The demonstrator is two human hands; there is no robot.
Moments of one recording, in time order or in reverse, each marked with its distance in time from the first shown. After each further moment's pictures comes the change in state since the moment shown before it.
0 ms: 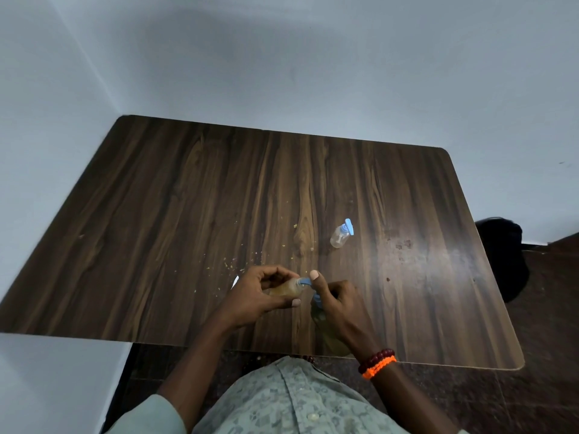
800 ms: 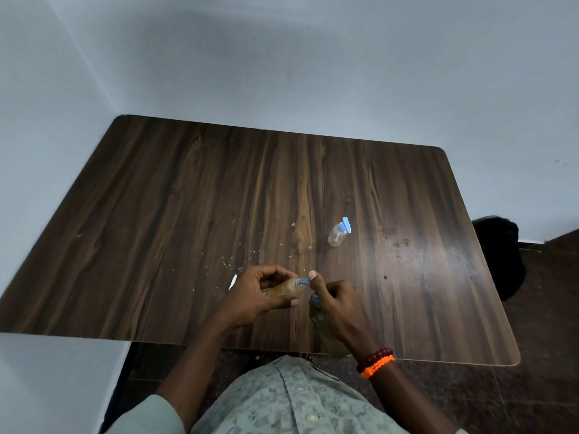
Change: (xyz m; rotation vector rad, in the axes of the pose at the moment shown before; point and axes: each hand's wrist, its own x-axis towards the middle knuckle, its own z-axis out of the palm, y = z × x) left_hand -0.003 -0.001 0.003 0.009 -0.008 0.008; right_hand -0.004 0.002 0.000 -0.028 0.033 0.025
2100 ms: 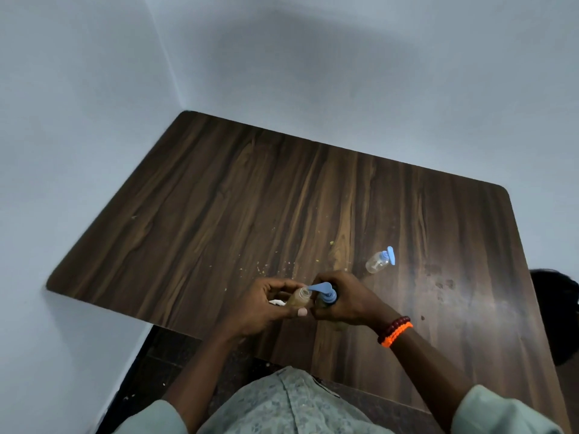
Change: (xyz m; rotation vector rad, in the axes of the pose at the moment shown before) left_hand -0.016 -0.016 -0.033 -0.139 0.149 -0.062; right_hand 0.101 -0.024 0.012 -0.266 -0.668 -0.452
